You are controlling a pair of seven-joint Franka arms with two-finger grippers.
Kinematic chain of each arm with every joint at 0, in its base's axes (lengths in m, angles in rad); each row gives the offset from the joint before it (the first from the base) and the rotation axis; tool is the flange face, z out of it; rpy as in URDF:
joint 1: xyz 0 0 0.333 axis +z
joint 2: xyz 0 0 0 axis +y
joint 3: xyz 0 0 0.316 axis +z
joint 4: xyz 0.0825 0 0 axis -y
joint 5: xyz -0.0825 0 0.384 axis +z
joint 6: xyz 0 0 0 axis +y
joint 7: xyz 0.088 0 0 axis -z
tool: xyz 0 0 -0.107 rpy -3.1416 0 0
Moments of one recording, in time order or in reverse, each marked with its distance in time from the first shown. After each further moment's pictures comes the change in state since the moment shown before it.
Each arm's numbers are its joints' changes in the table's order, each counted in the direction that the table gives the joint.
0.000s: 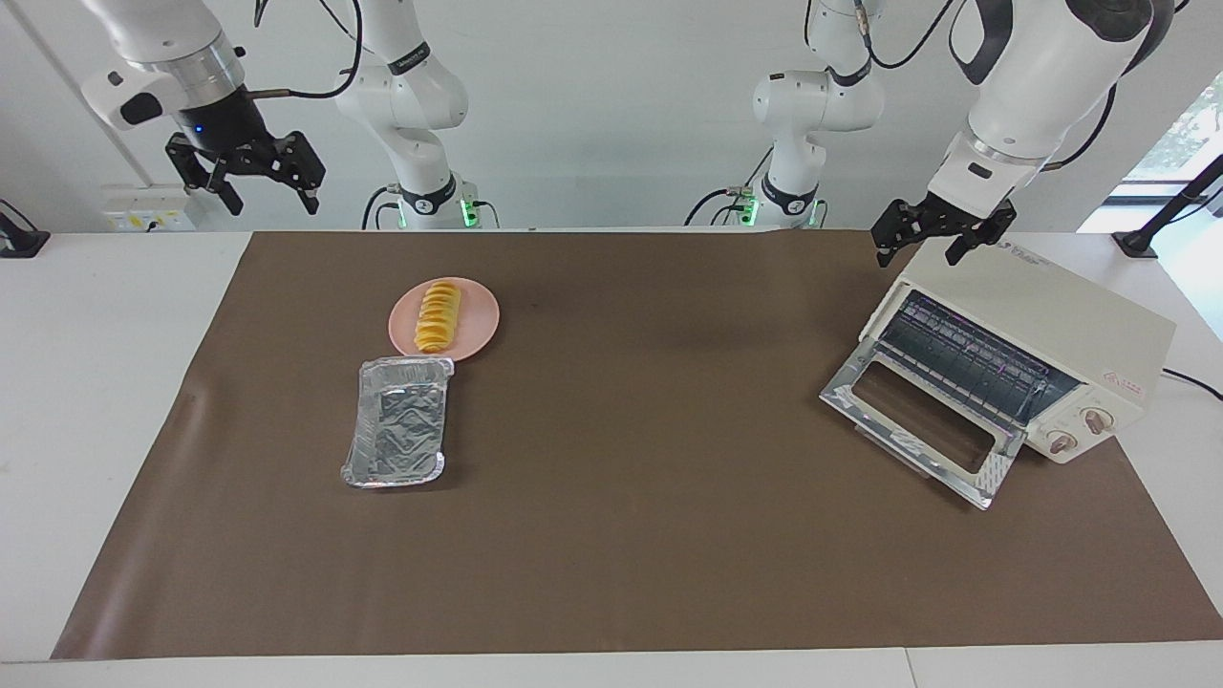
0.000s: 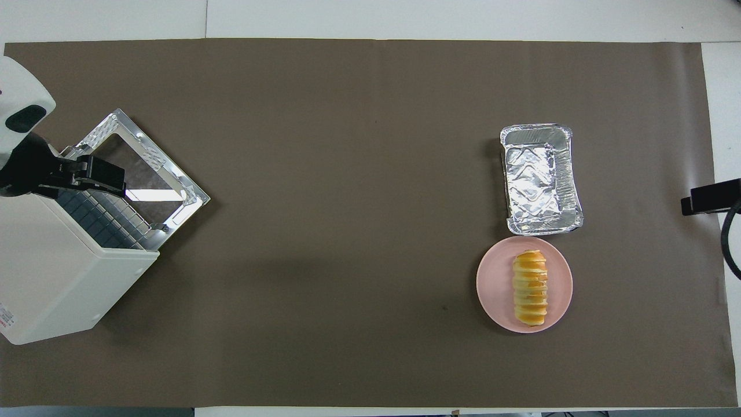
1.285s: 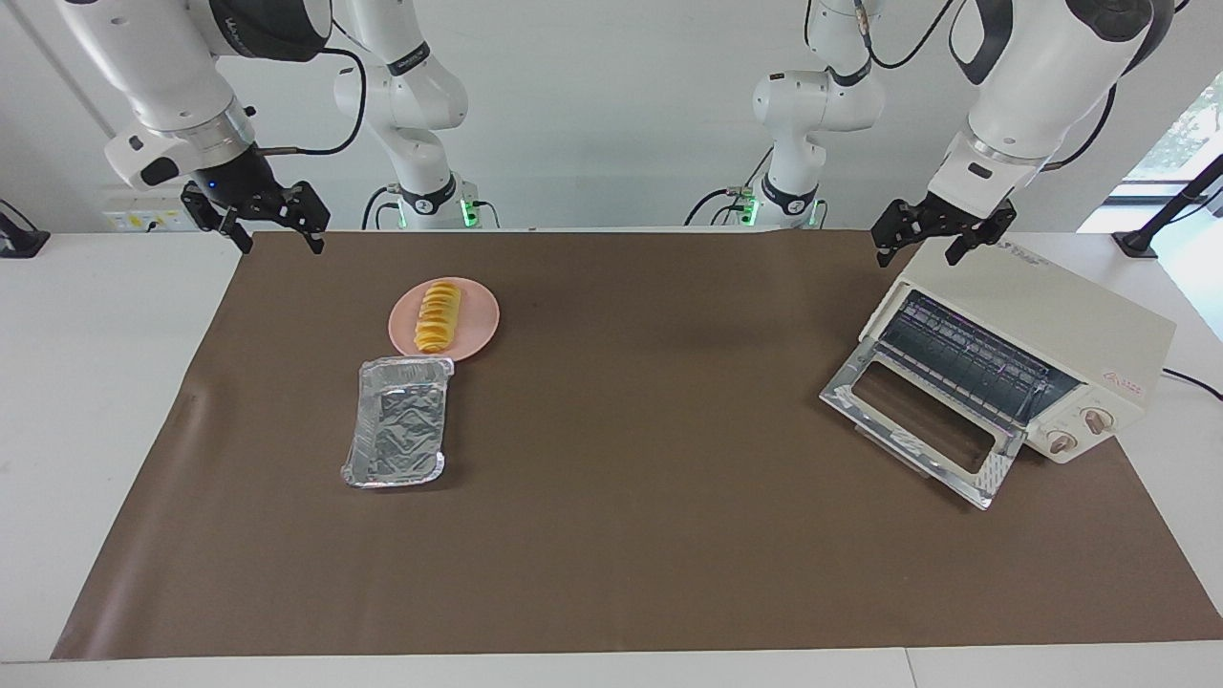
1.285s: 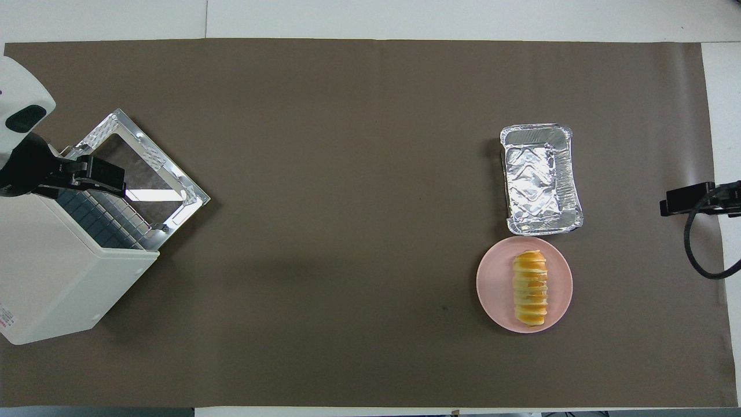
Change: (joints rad) left arm 0.000 0.000 0.000 0.000 0.000 0.000 0.000; right arm -0.018 -0.026 -0.001 -0.154 -0.004 -0.129 0.000
